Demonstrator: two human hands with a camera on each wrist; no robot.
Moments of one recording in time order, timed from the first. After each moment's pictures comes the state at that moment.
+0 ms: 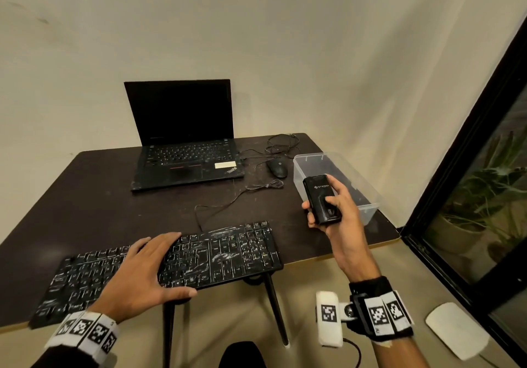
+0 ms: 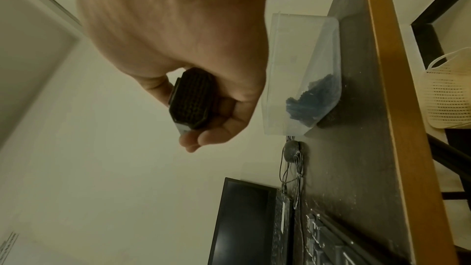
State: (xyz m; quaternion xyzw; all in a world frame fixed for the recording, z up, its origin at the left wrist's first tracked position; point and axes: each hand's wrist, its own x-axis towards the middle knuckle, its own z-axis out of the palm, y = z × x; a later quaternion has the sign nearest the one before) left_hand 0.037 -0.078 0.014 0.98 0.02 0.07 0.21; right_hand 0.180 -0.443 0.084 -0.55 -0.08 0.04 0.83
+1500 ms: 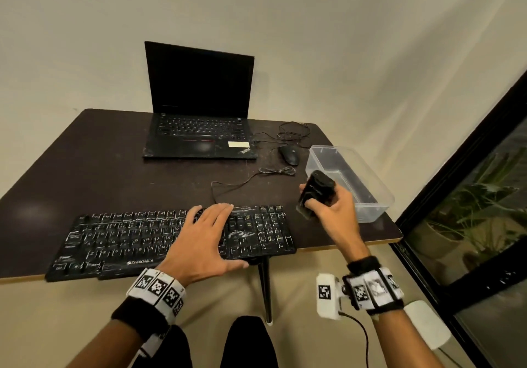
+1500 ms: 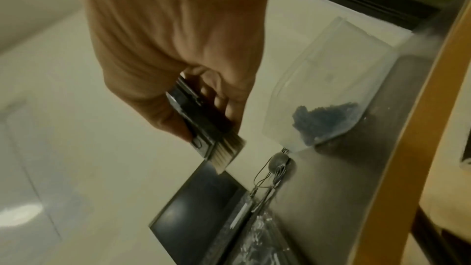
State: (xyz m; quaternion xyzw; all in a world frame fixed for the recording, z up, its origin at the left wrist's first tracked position) left_hand 0.079 -0.131 -0.014 0.99 -0.05 0.10 0.12; right_hand 0.184 -0.404 0.075 -0.78 -0.11 -0.03 0.62
